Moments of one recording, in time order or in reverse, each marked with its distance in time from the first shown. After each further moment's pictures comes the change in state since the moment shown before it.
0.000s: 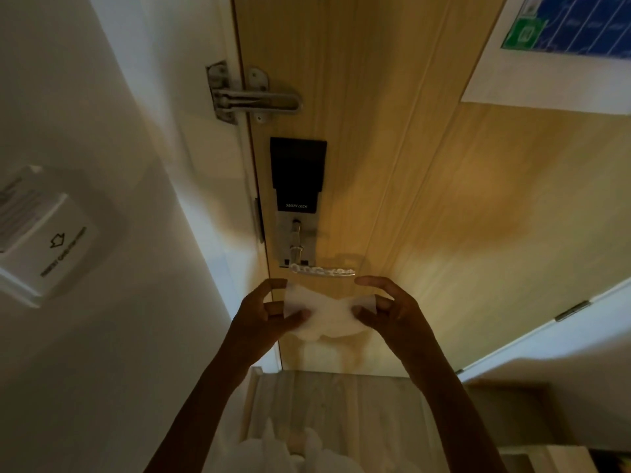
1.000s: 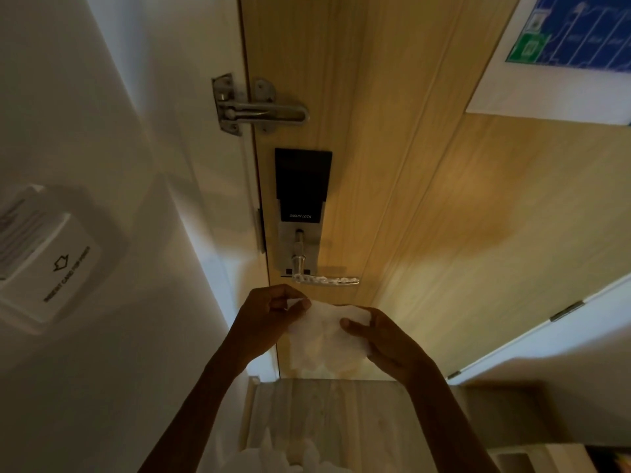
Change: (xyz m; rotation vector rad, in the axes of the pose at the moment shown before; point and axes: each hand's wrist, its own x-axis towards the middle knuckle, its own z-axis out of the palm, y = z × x) left_hand 0.031 -0.002 -0.015 0.198 -0.057 0.135; right_hand 0.025 0.030 0.018 0.322 -0.286 0.218
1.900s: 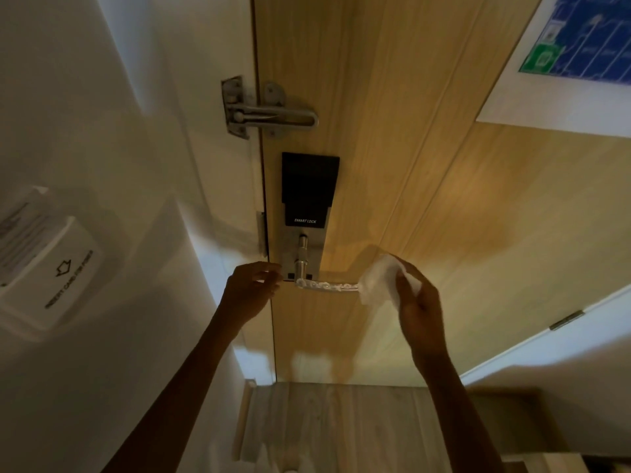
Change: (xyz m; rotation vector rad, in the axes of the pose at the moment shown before) left_hand 0.063 -0.036 -0.034 0.048 0.201 -0.052; right_hand 0.000 -0.033 -0.010 -0.476 0.622 -0.565
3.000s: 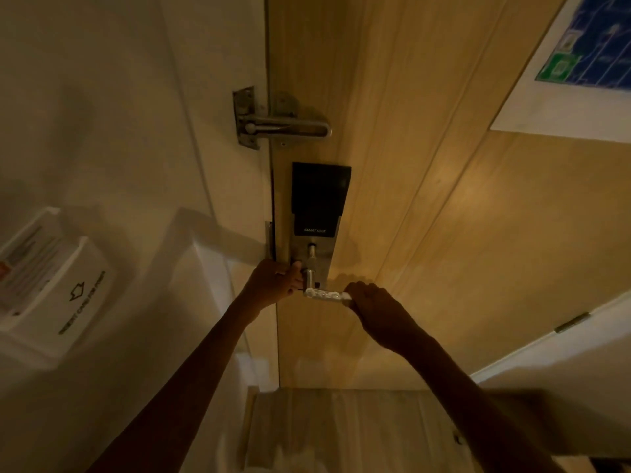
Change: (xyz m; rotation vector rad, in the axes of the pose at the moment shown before) left_hand 0.043 0.007 0.012 -0.095 -0.266 -0.066; right_hand 0.040 0.058 0.041 -1.025 -0.528 -0.573
